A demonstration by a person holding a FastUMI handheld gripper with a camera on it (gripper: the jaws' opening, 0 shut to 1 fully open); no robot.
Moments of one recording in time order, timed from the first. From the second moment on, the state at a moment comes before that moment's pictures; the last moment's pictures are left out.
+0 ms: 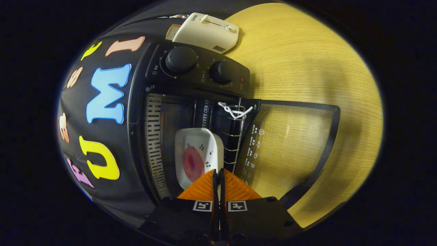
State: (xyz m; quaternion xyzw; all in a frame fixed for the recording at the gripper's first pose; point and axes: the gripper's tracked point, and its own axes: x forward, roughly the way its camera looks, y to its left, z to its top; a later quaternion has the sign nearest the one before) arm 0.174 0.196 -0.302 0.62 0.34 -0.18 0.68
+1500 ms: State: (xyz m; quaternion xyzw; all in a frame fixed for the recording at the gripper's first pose) arm 0.049 0.221 -0.281 0.28 0.43 0.03 0.85
